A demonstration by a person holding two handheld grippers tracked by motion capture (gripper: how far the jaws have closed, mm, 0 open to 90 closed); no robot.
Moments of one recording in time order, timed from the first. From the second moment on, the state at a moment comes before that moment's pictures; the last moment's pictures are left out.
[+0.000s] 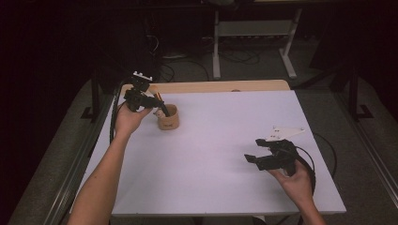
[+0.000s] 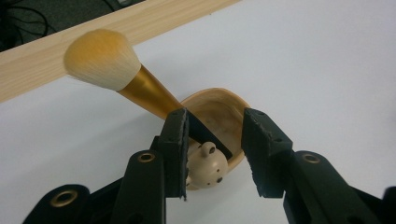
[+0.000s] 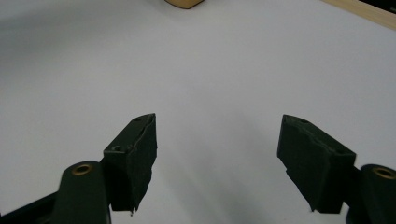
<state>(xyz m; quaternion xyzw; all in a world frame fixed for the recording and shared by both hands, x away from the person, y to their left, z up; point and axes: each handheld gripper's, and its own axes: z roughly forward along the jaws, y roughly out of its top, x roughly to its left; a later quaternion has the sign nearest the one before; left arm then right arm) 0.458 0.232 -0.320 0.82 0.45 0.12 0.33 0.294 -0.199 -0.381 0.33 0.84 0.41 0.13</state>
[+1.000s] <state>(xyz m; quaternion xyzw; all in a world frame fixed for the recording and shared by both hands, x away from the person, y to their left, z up) 0.401 0.221 -0.318 0.83 0.40 0.14 0.35 0.291 -0.206 -0.378 0.35 0.83 0.42 0.14</state>
